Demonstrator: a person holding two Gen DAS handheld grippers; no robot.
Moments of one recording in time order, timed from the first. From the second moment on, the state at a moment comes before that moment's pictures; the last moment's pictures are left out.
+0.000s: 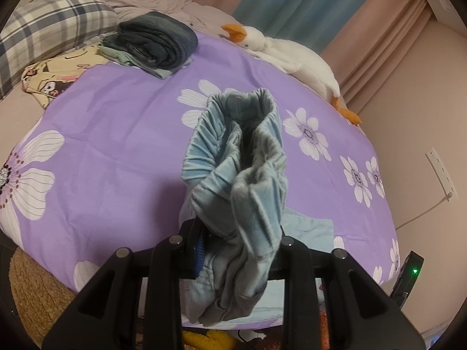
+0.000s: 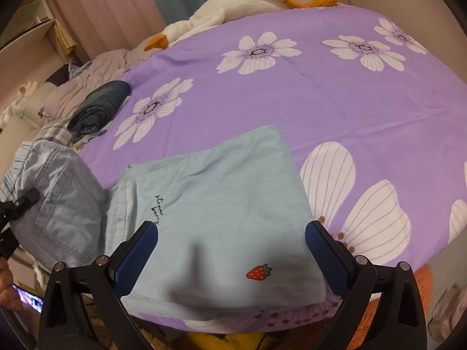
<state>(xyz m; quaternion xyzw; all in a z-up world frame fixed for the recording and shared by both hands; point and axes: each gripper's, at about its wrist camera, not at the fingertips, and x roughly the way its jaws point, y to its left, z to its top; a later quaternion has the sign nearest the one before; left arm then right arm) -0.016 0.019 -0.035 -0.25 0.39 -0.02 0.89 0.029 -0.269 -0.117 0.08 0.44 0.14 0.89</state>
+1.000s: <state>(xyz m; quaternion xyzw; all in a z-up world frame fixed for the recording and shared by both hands) 0.044 -0.100 -0.071 -0.16 0.46 -0.17 0.85 0.027 -0.305 -0.126 0.10 0.45 0.09 0.88</state>
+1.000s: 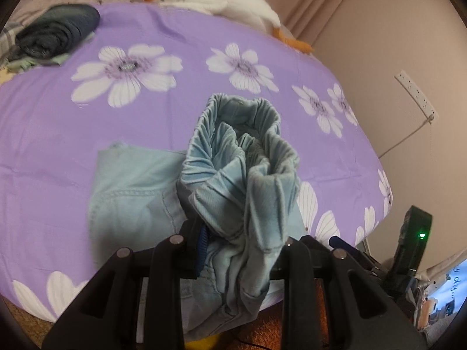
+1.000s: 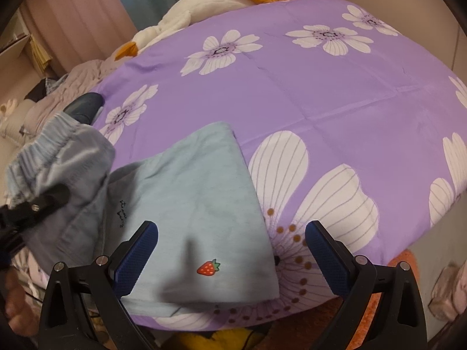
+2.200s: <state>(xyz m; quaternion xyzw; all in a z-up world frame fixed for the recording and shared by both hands) 0.001 0.026 -0.096 -0.24 0.47 -0.04 0.85 0.055 -0.261 -0.142 0.15 0.49 0.20 0.84</state>
